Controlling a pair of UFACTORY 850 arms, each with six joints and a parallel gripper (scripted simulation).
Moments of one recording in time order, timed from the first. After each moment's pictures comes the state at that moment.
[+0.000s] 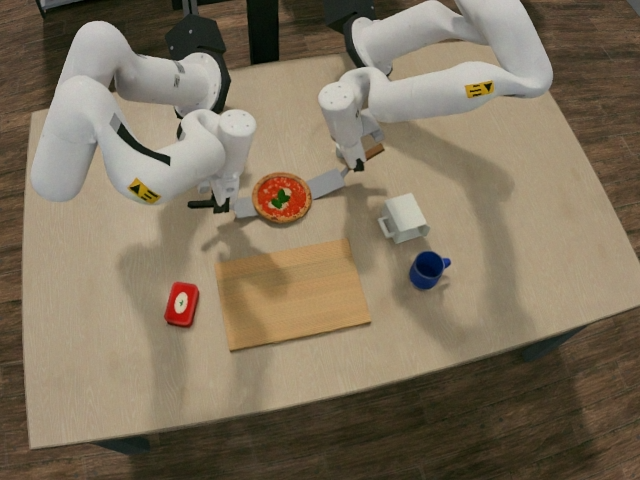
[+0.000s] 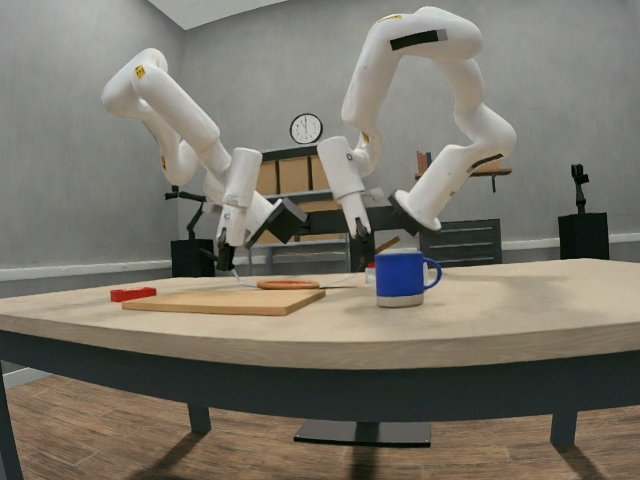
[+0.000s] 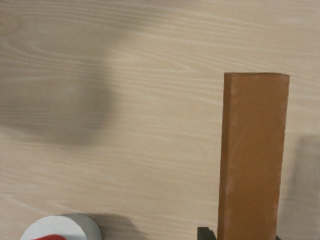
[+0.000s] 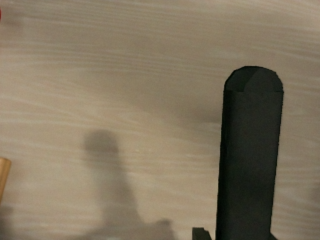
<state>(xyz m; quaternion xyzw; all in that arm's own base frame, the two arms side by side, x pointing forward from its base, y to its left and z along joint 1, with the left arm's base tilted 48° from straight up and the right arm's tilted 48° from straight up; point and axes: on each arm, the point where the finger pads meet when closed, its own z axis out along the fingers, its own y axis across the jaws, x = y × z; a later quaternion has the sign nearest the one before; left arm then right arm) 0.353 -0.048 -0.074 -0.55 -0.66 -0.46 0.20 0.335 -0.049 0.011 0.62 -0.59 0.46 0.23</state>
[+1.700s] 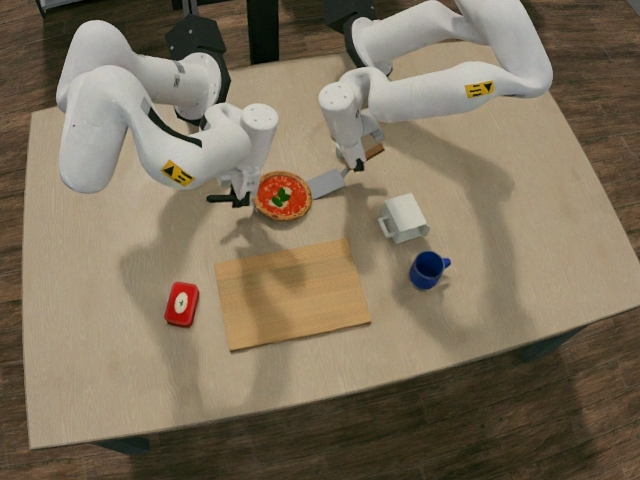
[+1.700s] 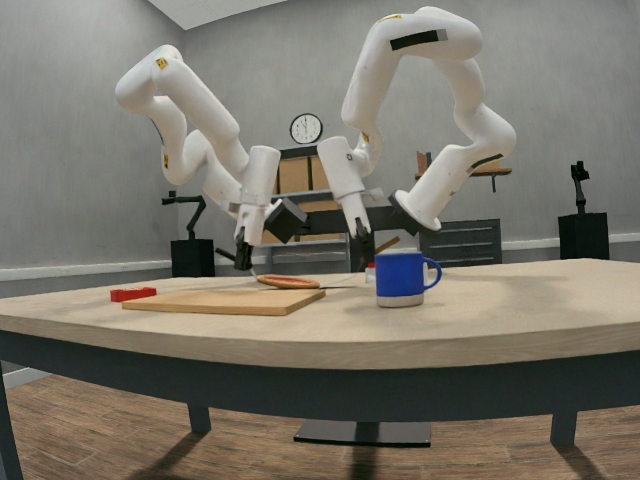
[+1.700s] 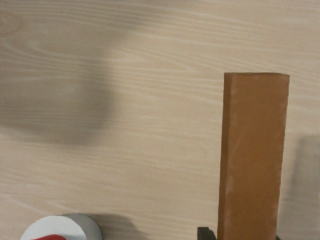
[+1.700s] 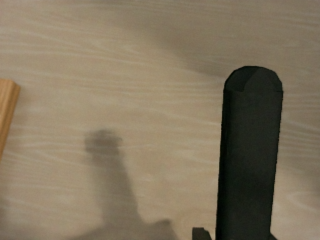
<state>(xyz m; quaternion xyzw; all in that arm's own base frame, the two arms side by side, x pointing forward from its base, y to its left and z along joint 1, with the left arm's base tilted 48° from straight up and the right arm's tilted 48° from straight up) 0.353 -0.048 -0.074 -0.55 -0.66 -0.46 0.20 0.337 -0.012 -0.026 0.62 -0.59 0.46 0.23</state>
